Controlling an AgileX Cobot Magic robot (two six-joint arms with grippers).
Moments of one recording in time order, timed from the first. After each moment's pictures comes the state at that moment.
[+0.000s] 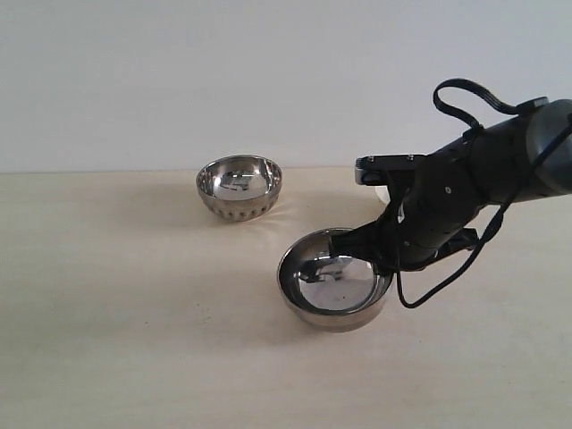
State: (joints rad) left arm 0.11 0.00 0.00 -0.02 0.28 0.09; right arm 0.46 1.91 -1.14 -0.19 0.37 0.47
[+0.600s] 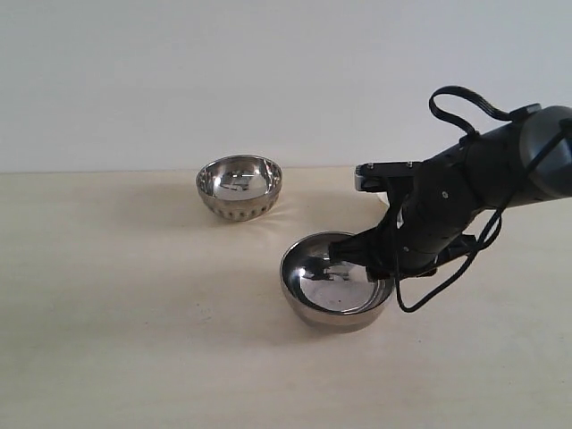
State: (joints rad) left arm 0.11 0.00 0.00 -0.02 0.28 0.09; right arm 0.46 1.93 -1.14 -0.18 0.38 0.46
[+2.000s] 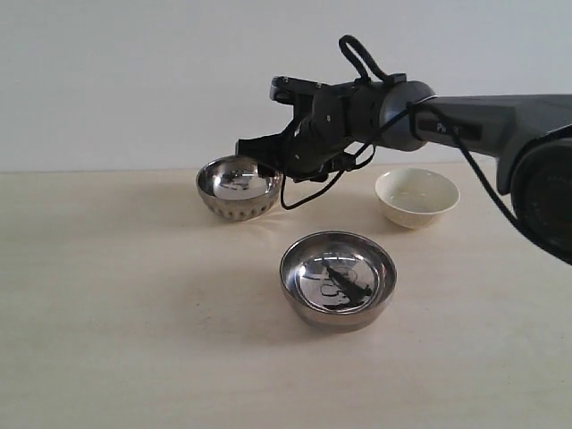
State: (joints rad) left arm 0.11 0.00 0.00 -0.02 0.28 0.09; right arm 0.51 2.36 -1.99 0.06 0.45 0.34
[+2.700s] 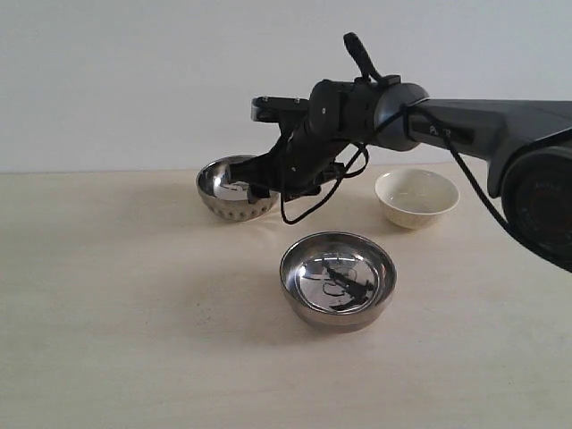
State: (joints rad) left arm 0.11 0.00 0.00 -0.02 0.28 0.09; right arm 0.51 2.39 -2.04 0.25 0.64 0.02
